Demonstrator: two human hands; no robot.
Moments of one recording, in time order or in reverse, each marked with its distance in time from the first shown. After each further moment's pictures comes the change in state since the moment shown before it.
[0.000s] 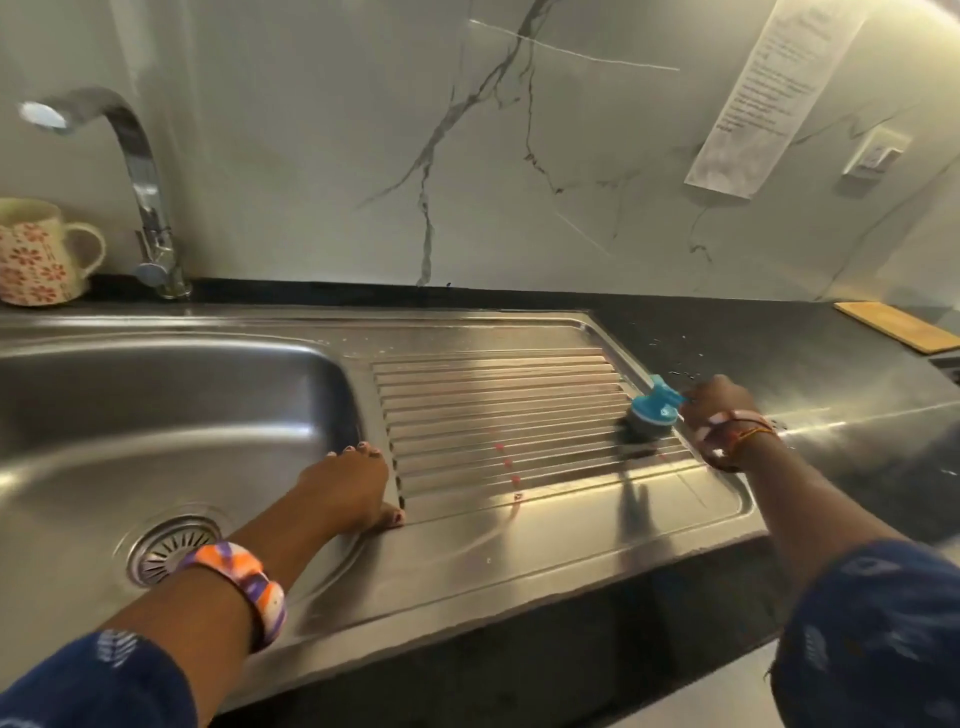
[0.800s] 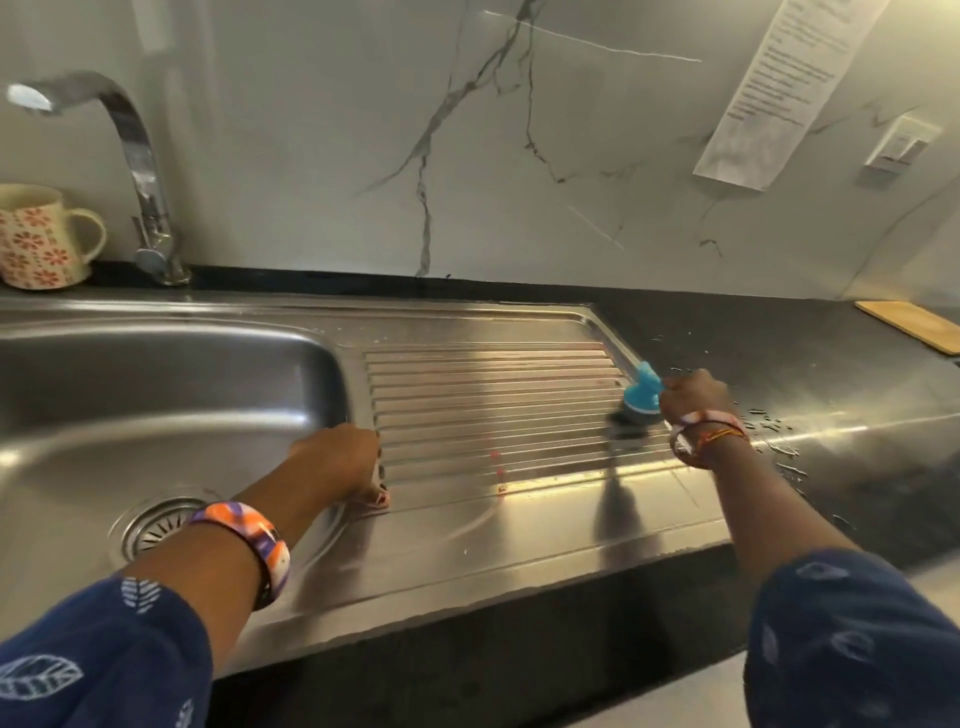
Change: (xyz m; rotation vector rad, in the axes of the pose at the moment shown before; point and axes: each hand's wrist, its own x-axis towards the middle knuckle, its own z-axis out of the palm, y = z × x) left_hand 0.002 0.017 -0.018 0.009 -0.044 -0.088; right_hand -0.002 -0.011 0.008 0.257 0.041 0.058
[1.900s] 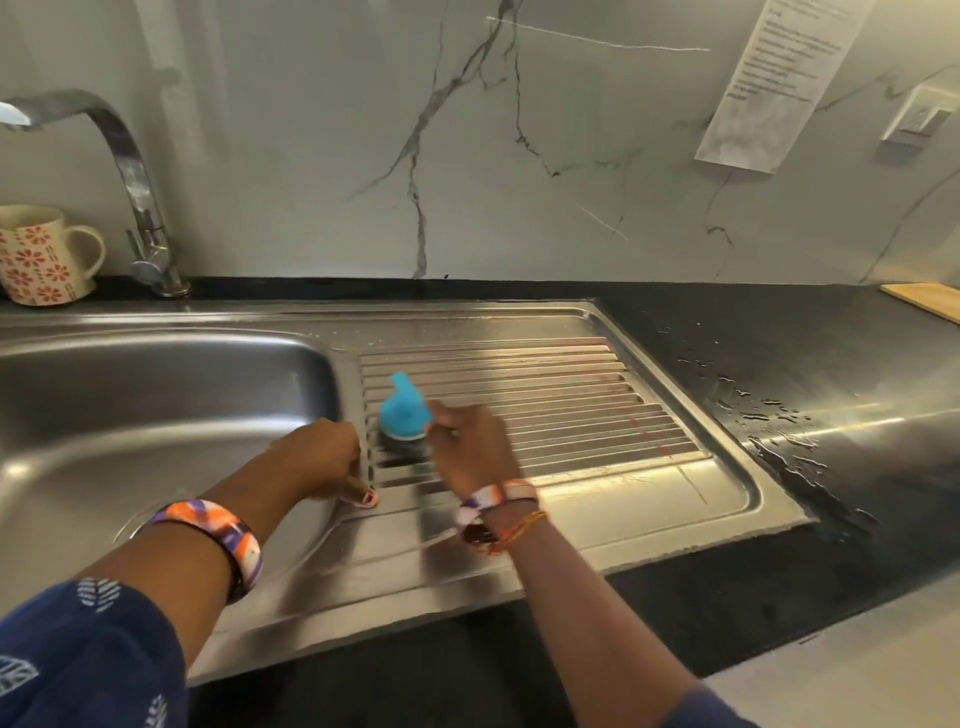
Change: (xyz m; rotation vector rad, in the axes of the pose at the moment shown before) left_hand 0.017 -0.013 0.008 -0.001 0.021 -0.006; right_hand 0.043 -0.034 0.216 0.115 -0.073 -0.451
